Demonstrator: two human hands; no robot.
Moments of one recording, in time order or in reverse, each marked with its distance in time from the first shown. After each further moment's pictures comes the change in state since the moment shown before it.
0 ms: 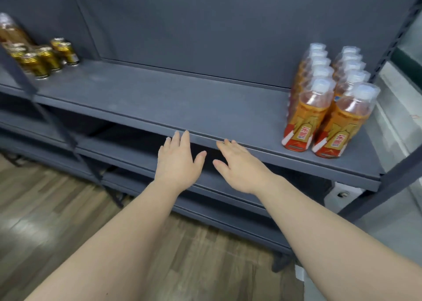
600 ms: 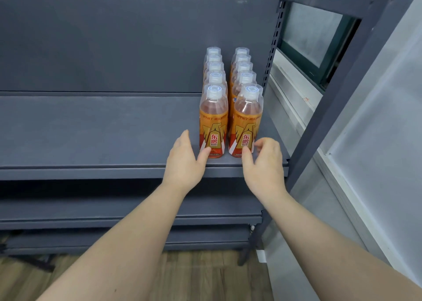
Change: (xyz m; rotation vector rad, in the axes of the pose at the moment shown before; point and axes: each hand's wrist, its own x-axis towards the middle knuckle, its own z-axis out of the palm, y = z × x) left_hand 0.044 0.184 0.068 -0.433 -0.166 0.178; right_hand -0.086 0.142 -0.046 0.347 0.851 0.676
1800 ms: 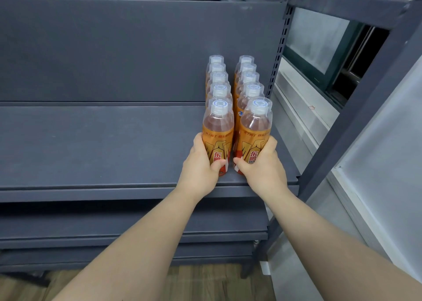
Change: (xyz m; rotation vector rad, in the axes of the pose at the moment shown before) left_hand 0.038 0.009 0.018 -0.208 -0.101 0.084; right_hand 0.054 0.000 0.026 -0.082 -0.082 0.111
